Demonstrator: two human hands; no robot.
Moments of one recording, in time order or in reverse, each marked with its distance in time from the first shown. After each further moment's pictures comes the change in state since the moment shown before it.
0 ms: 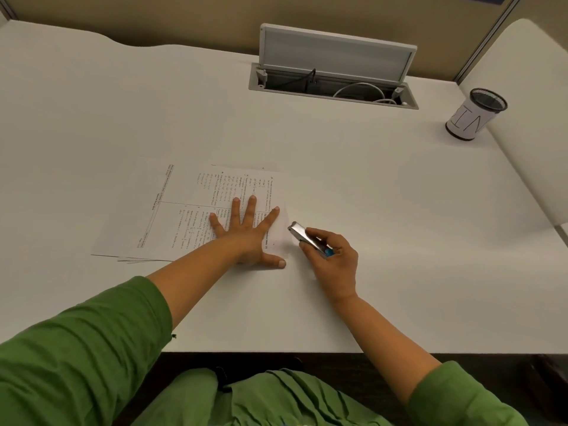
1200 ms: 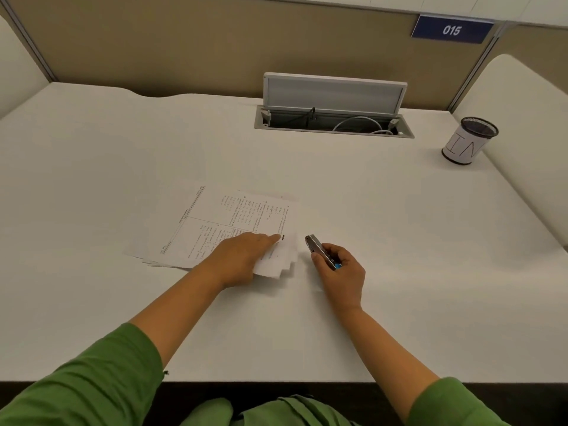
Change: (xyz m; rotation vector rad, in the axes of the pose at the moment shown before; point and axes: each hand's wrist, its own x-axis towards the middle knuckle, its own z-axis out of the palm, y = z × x) left_hand -0.023 -0.022 -0.026 0.034 0.288 0.274; right_hand 0.021 0.002 0.001 0.081 0.083 0.196
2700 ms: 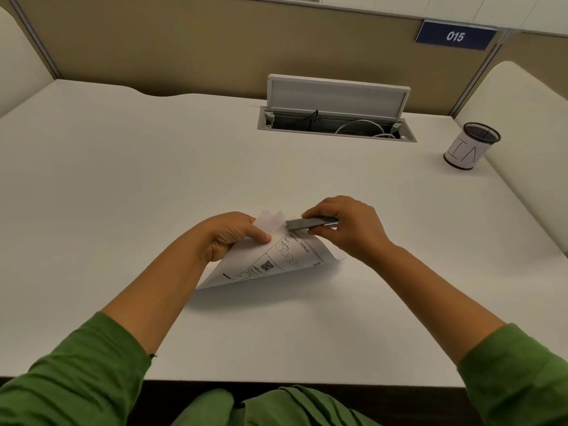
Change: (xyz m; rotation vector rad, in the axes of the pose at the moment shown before) left_hand 0.001 0.003 -0.062 -1.320 -0.234 -0.453; right_hand 0.056 -0.102 -0.027 -0.679 -0.488 -0.662
